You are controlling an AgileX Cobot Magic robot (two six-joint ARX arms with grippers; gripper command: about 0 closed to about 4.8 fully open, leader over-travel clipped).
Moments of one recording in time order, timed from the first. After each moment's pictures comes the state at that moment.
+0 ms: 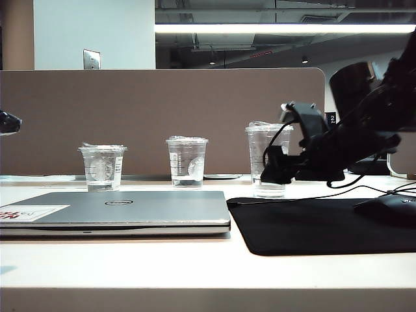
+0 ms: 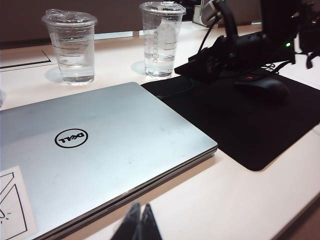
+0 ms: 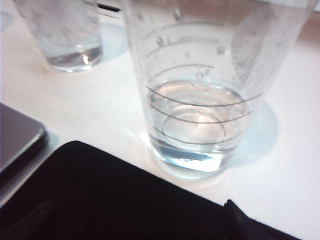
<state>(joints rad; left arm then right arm) -0.60 0.00 0.00 -0.11 0.04 -0.04 0.23 1.96 0.92 0.68 -0.19 -0.10</state>
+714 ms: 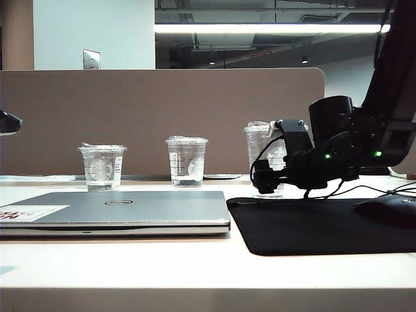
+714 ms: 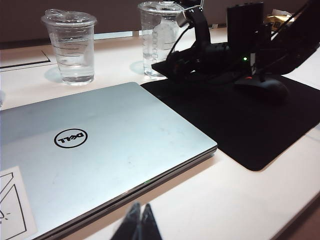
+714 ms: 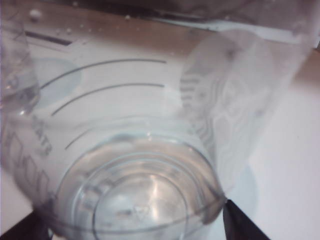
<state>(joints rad) -0.60 0.00 0.00 -0.11 0.04 -0.04 0.23 2.23 1.16 0.84 -0.10 -0.08</state>
